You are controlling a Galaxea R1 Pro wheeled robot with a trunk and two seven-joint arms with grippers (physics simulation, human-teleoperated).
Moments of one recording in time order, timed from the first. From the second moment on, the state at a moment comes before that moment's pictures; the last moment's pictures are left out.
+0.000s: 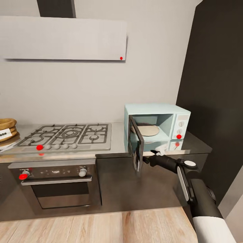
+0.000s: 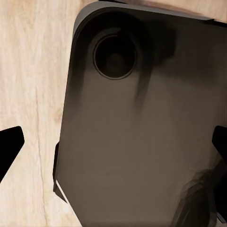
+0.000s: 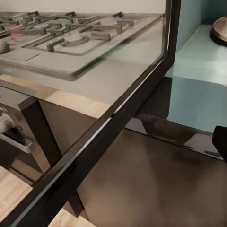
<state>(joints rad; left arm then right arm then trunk) 0.00 0.00 0.01 -0.01 0.19 -0.05 0.00 -0.56 0.00 -0.11 -1.36 0.15 0.55 0.79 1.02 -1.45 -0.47</state>
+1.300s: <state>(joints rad) 0.00 0.00 0.01 -0.01 0.19 -0.05 0.00 -0.33 -0.12 -0.22 0.03 0.31 -0.05 0.19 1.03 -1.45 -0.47</state>
